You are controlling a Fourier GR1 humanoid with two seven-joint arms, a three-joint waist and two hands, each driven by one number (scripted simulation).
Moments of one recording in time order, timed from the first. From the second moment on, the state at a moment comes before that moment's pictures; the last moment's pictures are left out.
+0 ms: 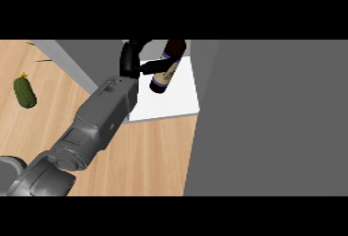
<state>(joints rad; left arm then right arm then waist) -1.18 0.08 -0.11 -0.12 0.44 0.35 -0.58 0.35 -0.54 0.62 -2.49 -0.03 -0.38 -0.04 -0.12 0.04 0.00</state>
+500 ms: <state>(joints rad) -1.21 0.04 -0.06 -0.16 0.48 0.19 -0.63 0.38 -0.56 0.60 -2.50 -0.03 -0.39 -0.03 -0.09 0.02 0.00</state>
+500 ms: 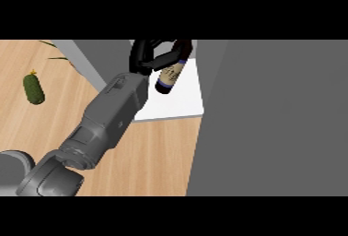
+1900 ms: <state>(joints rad) -0.88 0.00 -0.25 -0.57 0.61 0.03 -0.54 0.46 -0.59 0.53 -2.52 -0.04 -0.40 -0.02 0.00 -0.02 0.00</state>
